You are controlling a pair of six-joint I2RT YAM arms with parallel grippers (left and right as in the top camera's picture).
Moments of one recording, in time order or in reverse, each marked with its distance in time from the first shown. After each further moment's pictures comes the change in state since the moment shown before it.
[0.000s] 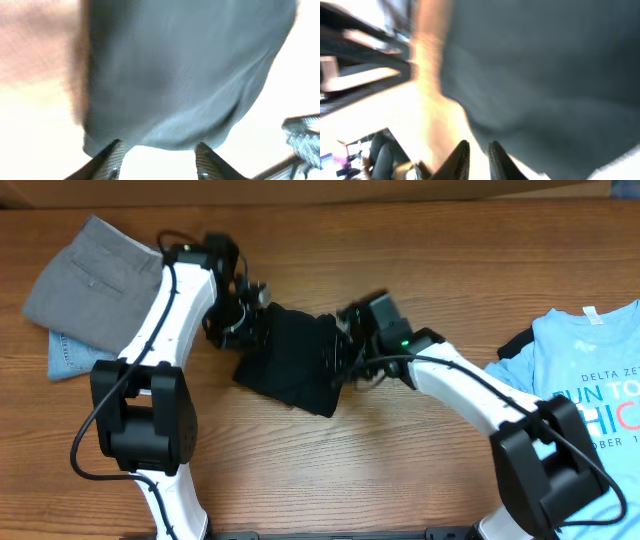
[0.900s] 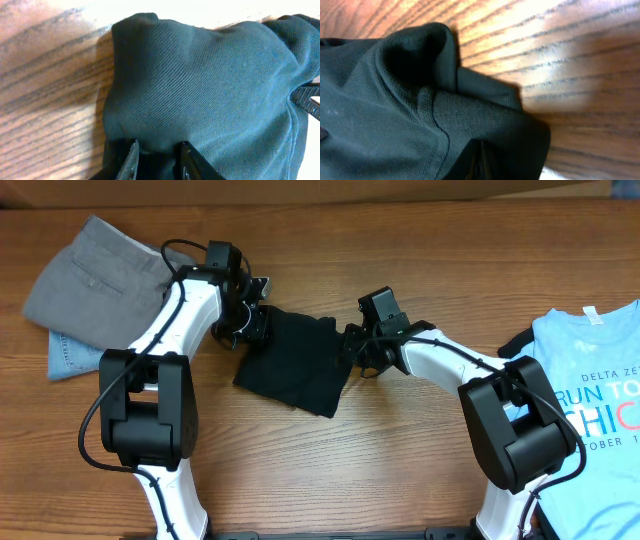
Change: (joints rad) left arm 0.008 0.027 -0.193 0.384 0.007 -0.064; right arm -0.061 0.210 0.035 0.016 0.302 0.056
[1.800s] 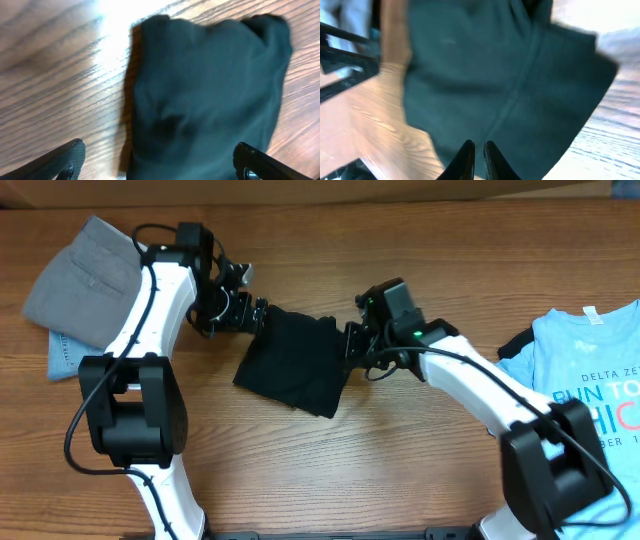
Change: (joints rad) left arm 0.083 0.013 0.136 -0.190 0.058 0.117; right arm 0.023 -0.189 -0.011 -0.116 -0.162 -0.082
